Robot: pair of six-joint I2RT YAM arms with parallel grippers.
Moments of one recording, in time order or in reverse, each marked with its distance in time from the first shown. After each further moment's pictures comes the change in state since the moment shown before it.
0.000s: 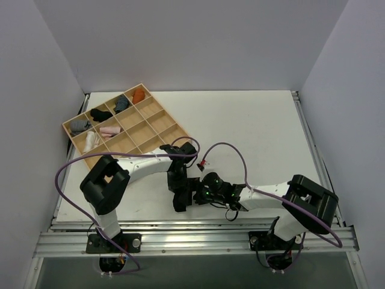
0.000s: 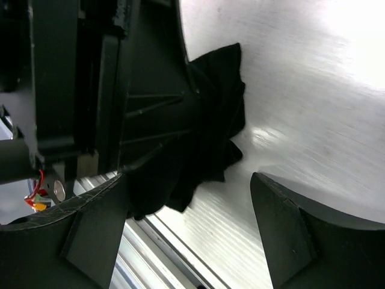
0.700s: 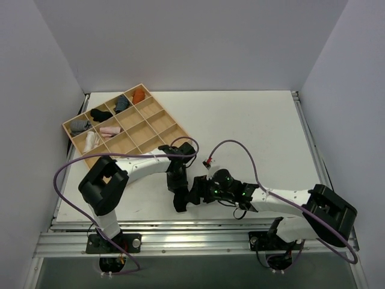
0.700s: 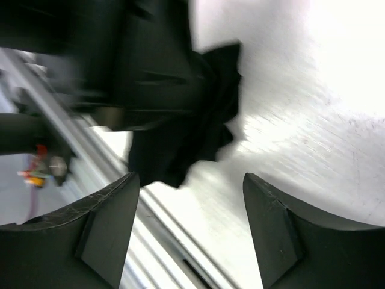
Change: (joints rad) left arm 0.011 -0.014 -0.021 0.024 0.019 0.008; right arm -0.055 -0.106 -0.034 -0.060 -0.086 -0.116
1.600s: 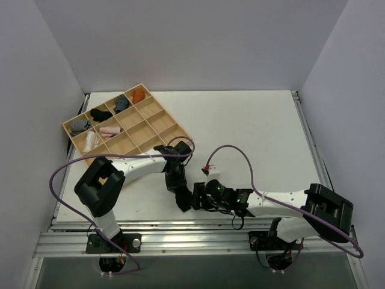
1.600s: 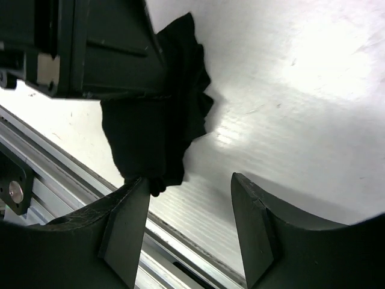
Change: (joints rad) left arm 0.031 -0.034 -0.048 0.054 0.060 -0.019; right arm 0.167 -0.019 0.030 -0.156 0.319 0.114
